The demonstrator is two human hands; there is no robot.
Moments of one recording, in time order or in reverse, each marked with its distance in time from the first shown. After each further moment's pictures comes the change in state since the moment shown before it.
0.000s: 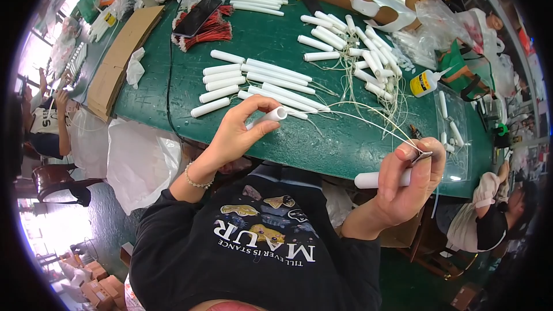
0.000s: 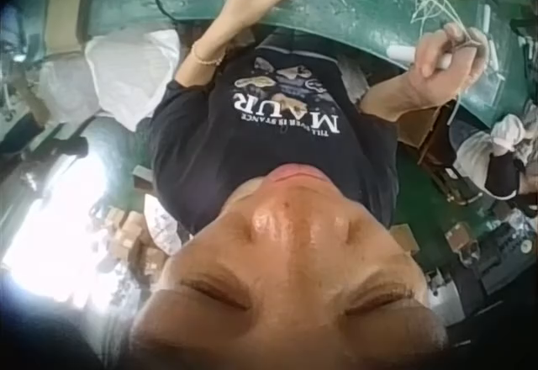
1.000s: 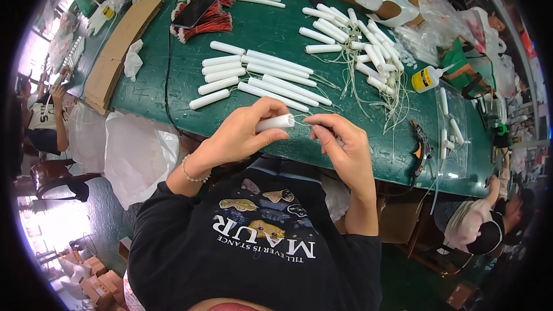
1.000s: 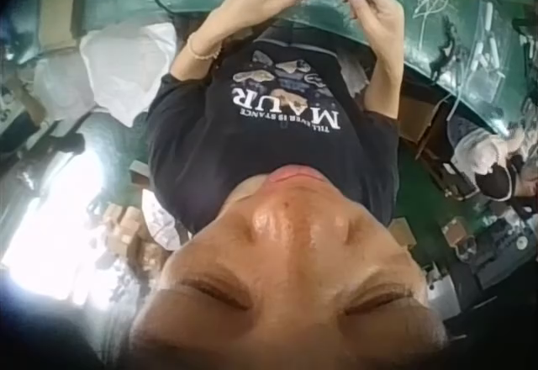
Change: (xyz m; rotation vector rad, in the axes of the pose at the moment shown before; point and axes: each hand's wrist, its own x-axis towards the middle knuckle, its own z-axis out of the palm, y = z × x) left_hand -0.004 0.011 0.002 0.199 -0.169 0.032; right_hand -0.015 0.057 0.008 -0.752 -0.207 0.635
